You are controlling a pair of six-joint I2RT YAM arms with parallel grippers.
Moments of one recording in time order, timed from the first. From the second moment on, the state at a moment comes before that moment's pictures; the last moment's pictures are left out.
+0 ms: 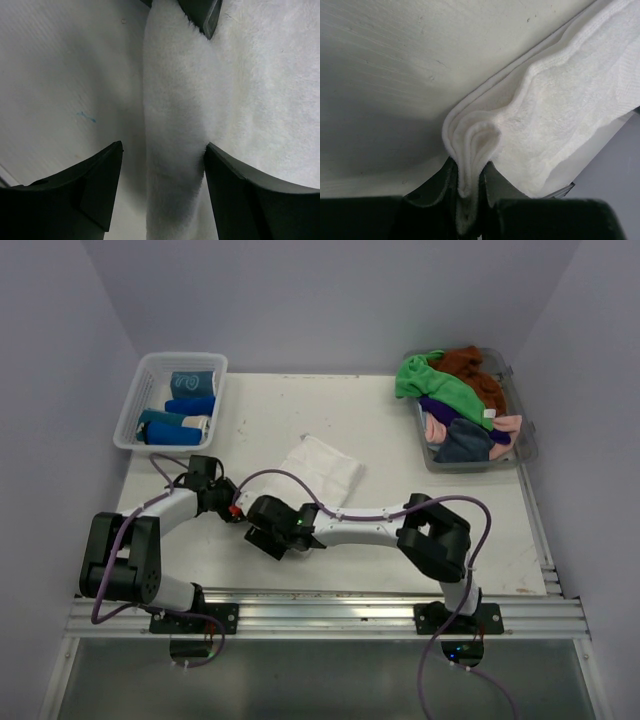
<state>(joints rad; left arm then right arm) -0.09 1.44 0.62 -0.28 0.40 -0.86 1.21 1.96 1.38 -0.37 0.24 0.06</state>
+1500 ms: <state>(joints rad) -0.10 1.10 0.62 -0.31 0.39 -0.82 0.77 2.09 1.30 -0.08 -0.77 0.67</state>
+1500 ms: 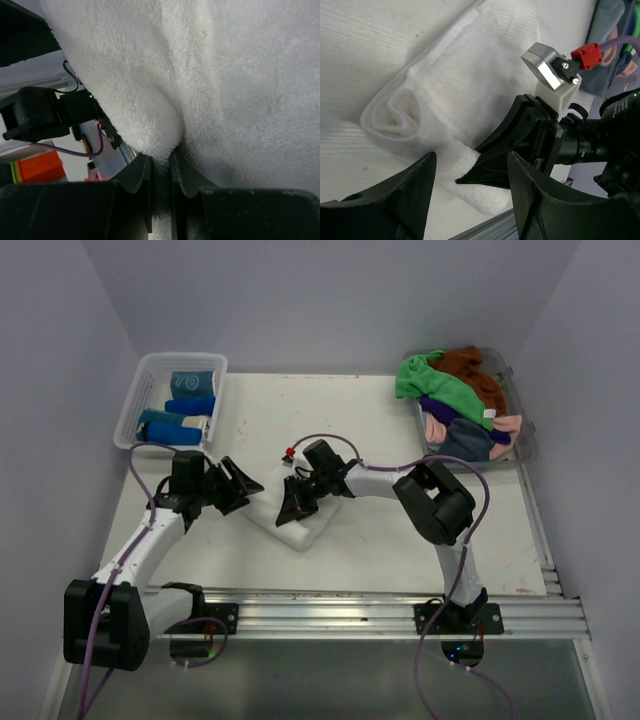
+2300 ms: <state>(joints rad) -0.16 1.45 0.64 -0.03 0.43 -0.80 0.77 2.08 1.33 -0.18 -0.73 0.61</state>
